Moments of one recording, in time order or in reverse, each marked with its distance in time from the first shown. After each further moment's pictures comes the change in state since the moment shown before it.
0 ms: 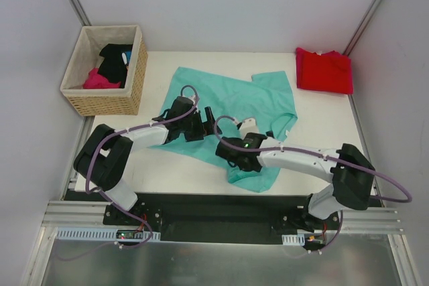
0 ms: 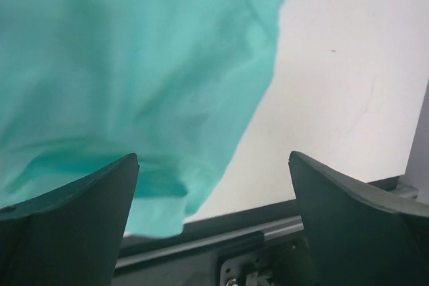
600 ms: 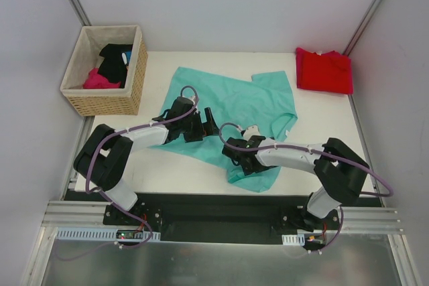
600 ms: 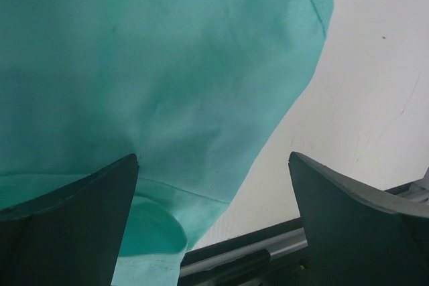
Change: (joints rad) left arm 0.000 0.000 0.000 -0.019 -0.007 0.006; right arm -0.180 0.042 -0.192 0.237 -0.098 -0.158
